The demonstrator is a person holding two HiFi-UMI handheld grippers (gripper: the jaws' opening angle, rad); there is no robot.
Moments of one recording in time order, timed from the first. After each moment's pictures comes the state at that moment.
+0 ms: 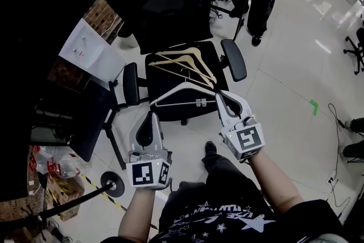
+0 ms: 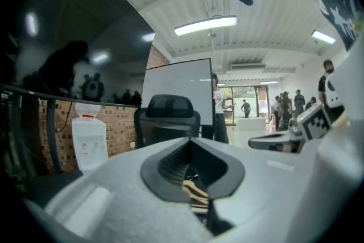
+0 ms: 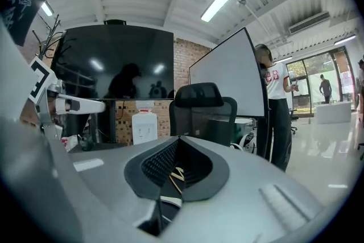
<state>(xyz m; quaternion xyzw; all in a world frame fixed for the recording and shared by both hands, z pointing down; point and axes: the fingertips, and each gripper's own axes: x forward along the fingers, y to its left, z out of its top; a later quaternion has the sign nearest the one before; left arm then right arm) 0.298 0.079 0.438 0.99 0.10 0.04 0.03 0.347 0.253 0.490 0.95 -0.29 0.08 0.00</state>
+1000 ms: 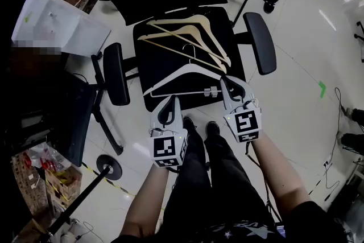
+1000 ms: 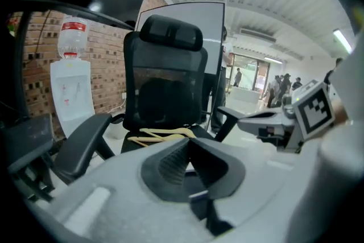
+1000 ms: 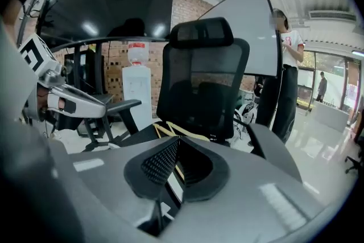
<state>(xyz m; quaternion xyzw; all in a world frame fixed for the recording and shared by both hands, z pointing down) 0.394 0.092 0.696 0.96 0.14 0.25 0.05 0.442 0.229 0.704 0.93 -0.28 0.22 0.09</state>
